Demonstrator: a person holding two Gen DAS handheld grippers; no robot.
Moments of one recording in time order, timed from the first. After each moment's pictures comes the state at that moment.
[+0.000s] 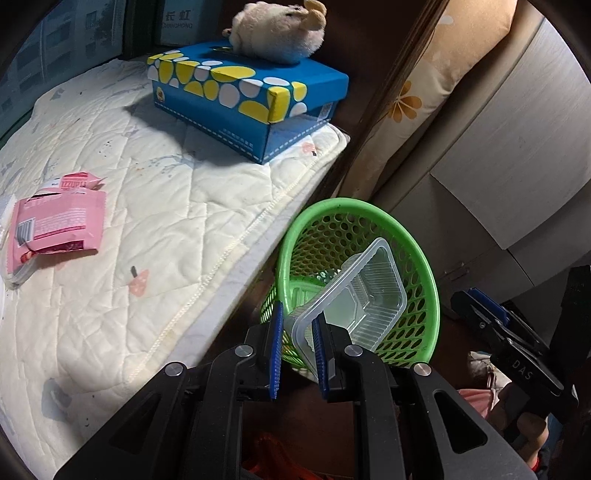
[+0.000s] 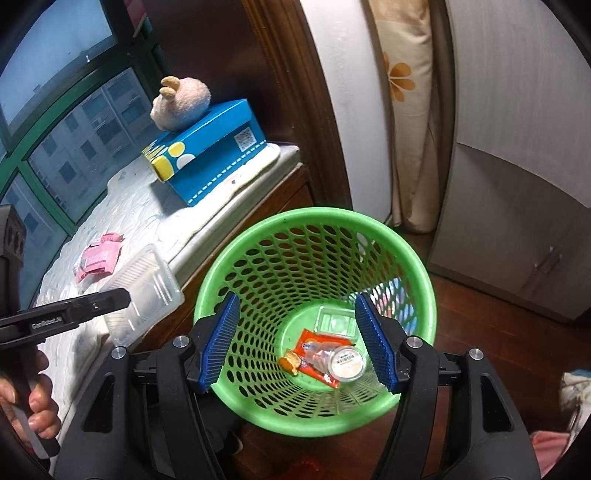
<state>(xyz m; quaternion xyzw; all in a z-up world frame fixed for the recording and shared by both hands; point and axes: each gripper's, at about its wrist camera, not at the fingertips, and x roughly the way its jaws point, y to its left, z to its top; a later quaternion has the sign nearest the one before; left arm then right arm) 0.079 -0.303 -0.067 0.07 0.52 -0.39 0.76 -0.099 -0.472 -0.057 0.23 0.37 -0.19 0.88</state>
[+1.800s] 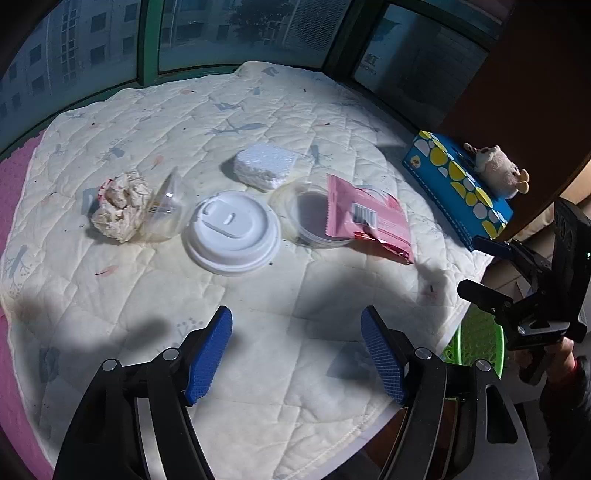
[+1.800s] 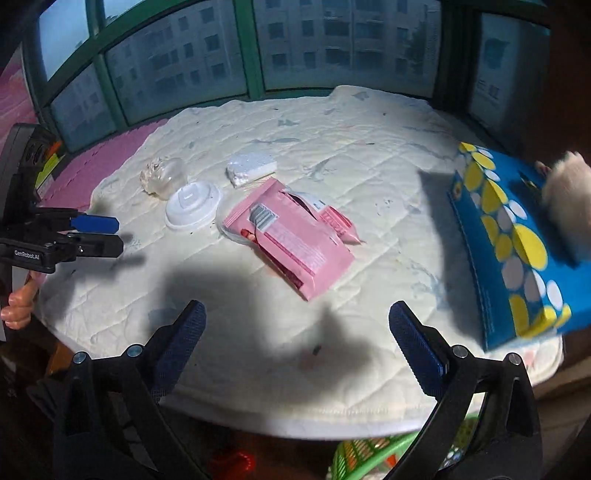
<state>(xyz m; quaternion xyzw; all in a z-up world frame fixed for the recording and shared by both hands) 0.161 -0.022 -0.047 -0.06 0.51 -0.18 0.84 0.145 -0.268 -0.035 -0.08 0.44 0.22 0.87</state>
